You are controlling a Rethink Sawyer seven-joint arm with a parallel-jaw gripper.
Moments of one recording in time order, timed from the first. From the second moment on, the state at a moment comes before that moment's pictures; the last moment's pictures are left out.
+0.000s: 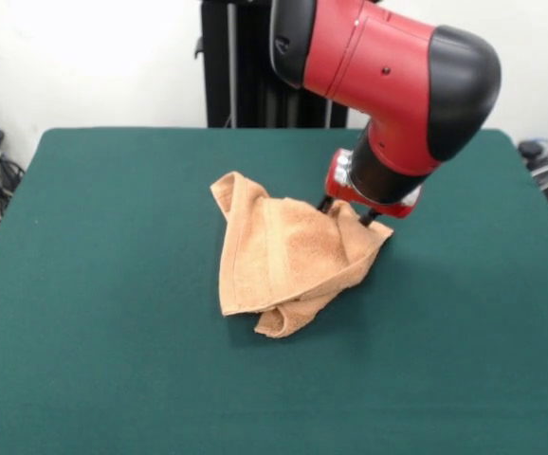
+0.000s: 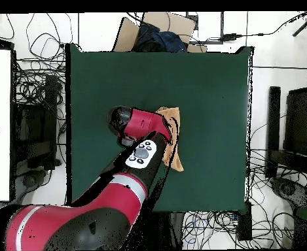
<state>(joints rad) 0.18 -0.17 -0.44 1.34 0.32 0.91 1.65</state>
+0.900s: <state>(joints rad) 0.18 -0.17 -0.44 1.35 0.33 0.91 1.65</state>
